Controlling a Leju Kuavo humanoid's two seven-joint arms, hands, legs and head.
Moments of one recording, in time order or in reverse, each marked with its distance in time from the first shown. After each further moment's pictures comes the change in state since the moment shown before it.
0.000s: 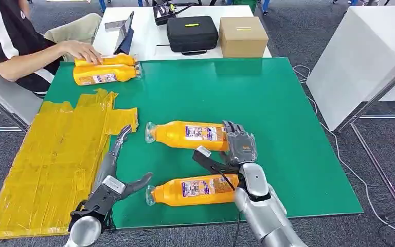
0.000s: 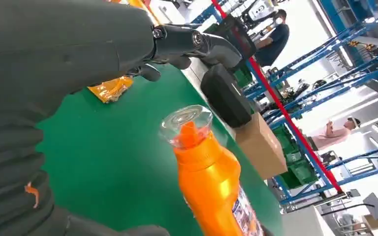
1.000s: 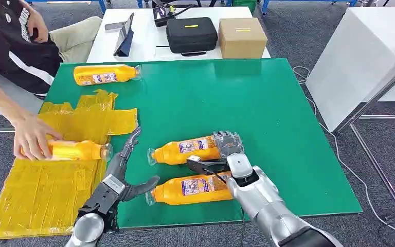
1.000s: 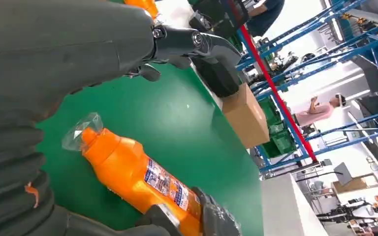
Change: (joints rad) left arm -0.028 0.005 -0.024 0.067 0.108 -0.093 -0.035; right arm -0.212 -0.006 0.137 0.336 0.139 0.367 0.086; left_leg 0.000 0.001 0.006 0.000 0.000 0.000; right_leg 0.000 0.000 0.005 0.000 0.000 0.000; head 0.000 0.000
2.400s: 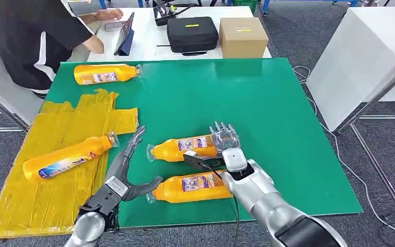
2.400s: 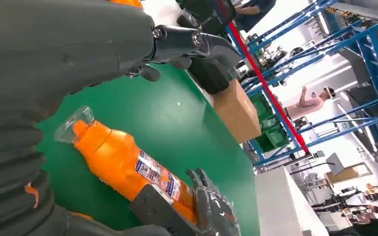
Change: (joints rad) left arm -0.015 0.008 -0.031 -0.014 -0.017 -0.011 -0.007; right arm -0.088 -0.003 0.085 0.087 -0.034 0.002 0.083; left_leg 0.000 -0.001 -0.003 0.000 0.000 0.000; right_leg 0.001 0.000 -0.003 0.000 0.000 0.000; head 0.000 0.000
